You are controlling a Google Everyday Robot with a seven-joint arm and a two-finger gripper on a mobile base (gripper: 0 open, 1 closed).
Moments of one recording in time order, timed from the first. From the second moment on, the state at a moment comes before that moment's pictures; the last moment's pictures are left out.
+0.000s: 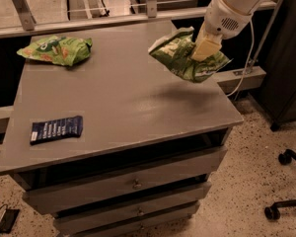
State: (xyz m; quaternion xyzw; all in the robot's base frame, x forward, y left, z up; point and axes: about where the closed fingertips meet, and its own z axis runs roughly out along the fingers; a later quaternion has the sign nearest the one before) arm 0.612 -0.149 0.940 -0.62 0.75 0.04 0.21
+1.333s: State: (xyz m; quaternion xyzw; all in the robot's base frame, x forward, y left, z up) arm 0.617 0.019 0.960 -0.71 0.64 0.12 0.26
